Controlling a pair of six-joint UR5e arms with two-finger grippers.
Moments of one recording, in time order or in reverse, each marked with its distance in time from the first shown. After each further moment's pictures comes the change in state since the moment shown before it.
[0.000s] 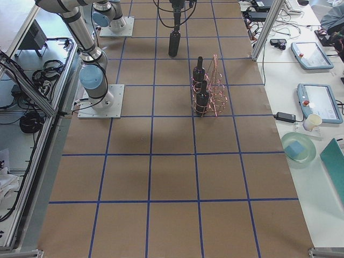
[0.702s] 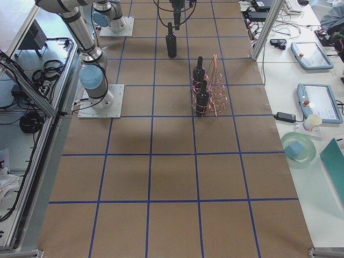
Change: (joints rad) left arm 0.002 0.001 0.005 0.003 -0.010 0.004; right arm 0.001 -0.001 0.000 -0.001 0.000 0.010
